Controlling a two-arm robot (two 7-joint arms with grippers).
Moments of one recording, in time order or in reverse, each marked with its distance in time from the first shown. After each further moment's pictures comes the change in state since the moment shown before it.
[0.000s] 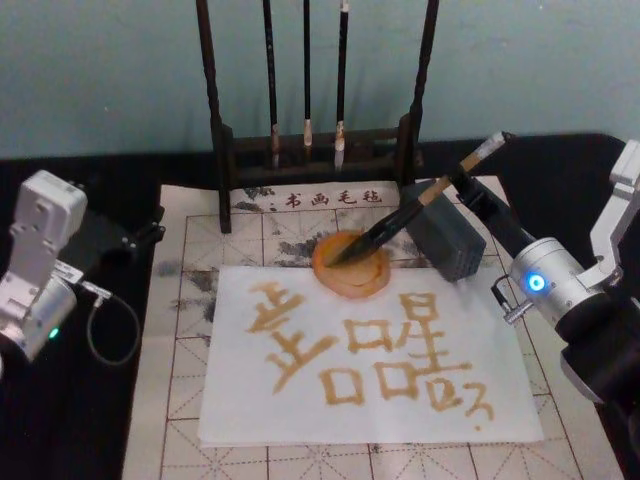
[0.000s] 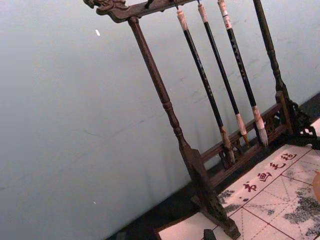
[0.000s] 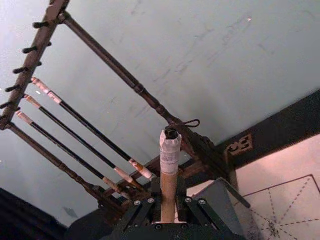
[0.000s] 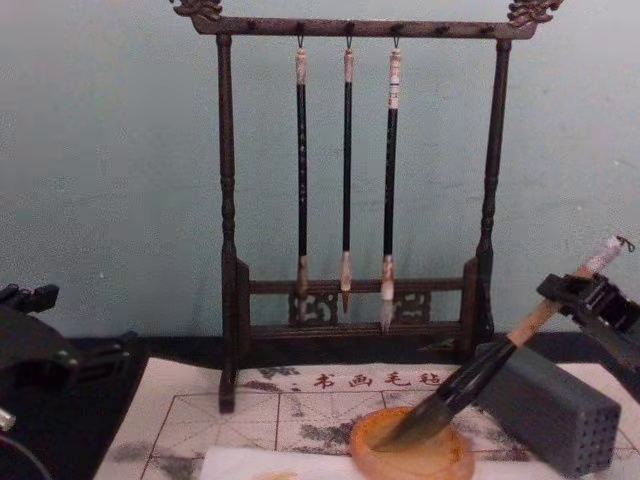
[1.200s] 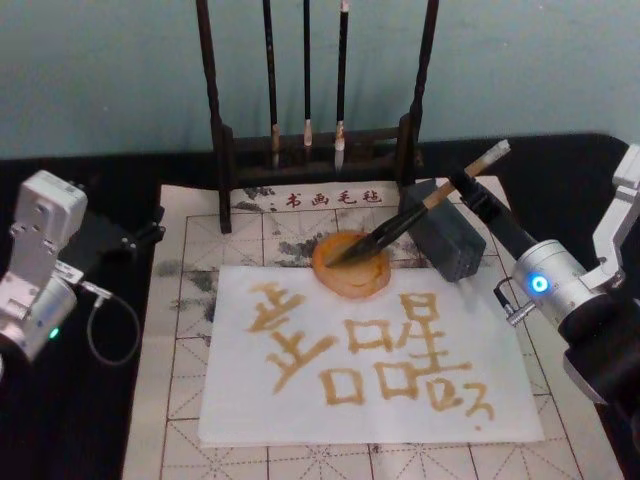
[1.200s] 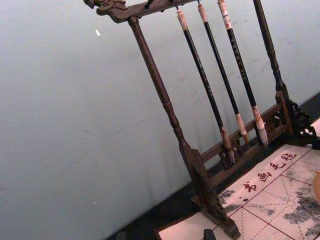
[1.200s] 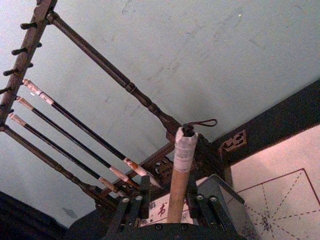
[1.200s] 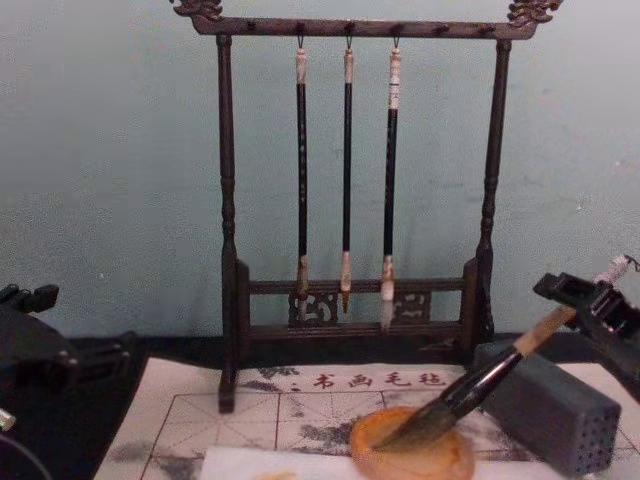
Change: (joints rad) left arm 0.000 0.000 0.000 0.000 0.000 0.000 0.000; right arm 0.003 0.004 0.002 0.013 0.025 0.013 -0.005
